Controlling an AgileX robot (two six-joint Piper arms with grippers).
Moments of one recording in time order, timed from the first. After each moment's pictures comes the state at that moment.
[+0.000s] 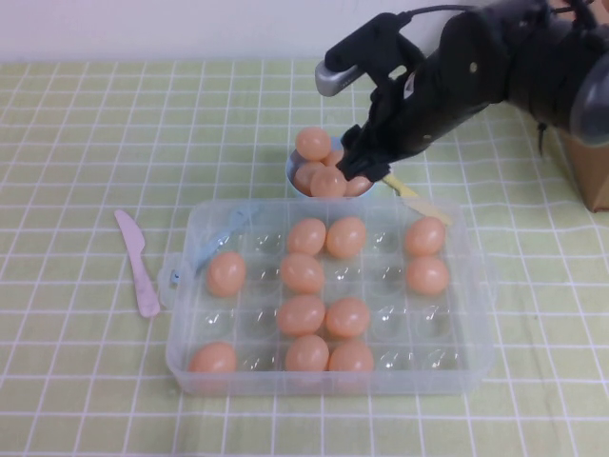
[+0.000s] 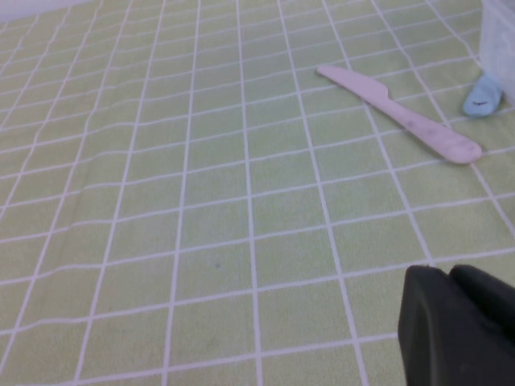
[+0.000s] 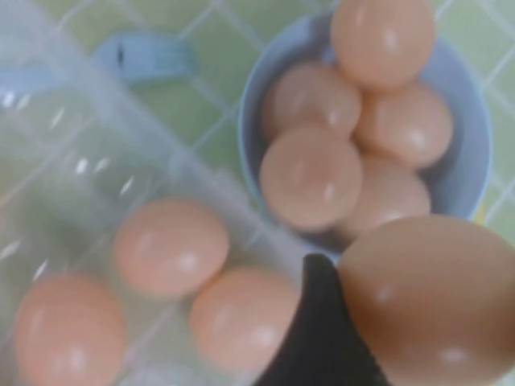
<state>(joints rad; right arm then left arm) 0.53 1.95 -1.75 0.02 0.79 -0.22 -0.04 -0.01 0.02 0.00 0.37 0.17</state>
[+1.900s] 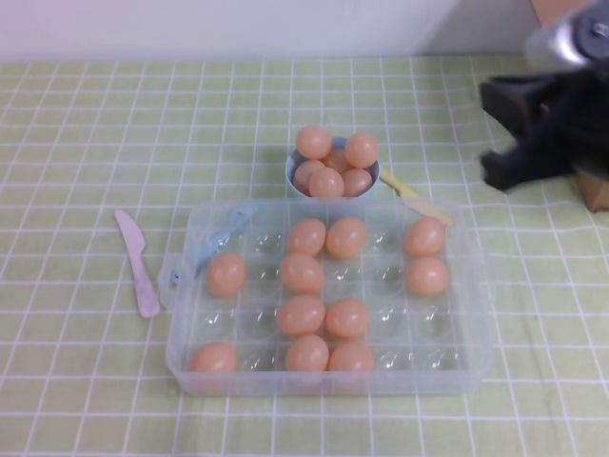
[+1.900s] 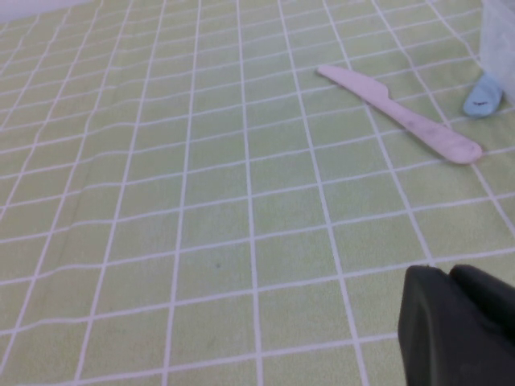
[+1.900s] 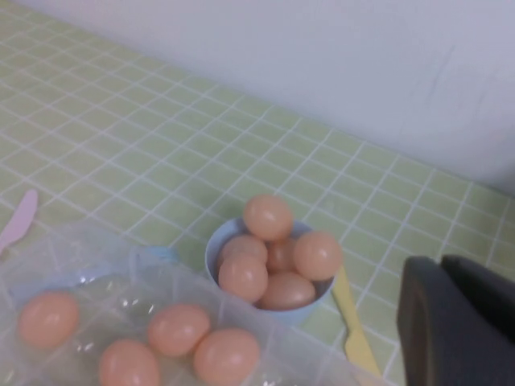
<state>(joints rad) 0.51 1.19 -0.96 0.11 0.14 -0.19 -0.04 -0.01 0.02 0.00 0.37 0.17</state>
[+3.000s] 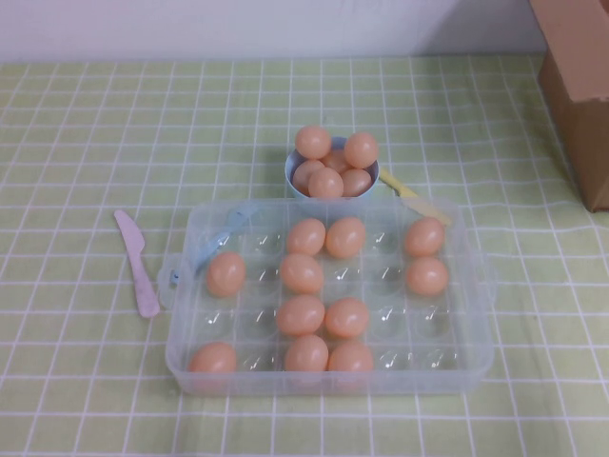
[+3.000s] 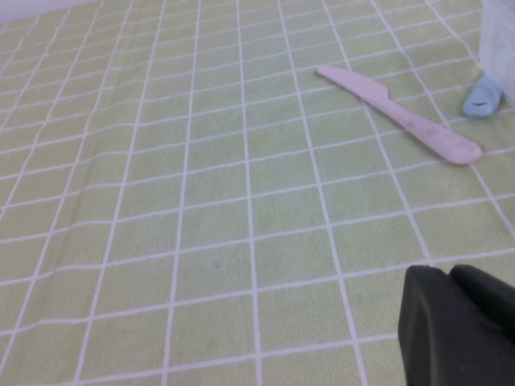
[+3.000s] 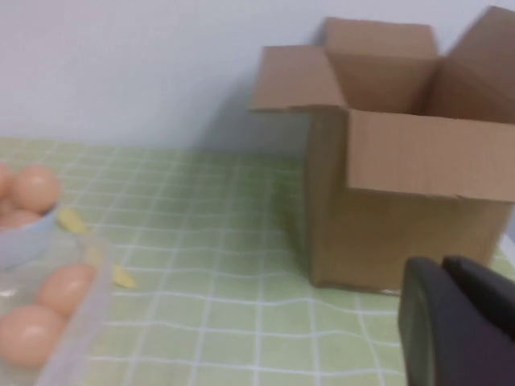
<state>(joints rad) 0.06 0.12 -0.13 0.10 0.14 -0.12 -0.04 -0.01 0.02 0.00 0.37 0.17</state>
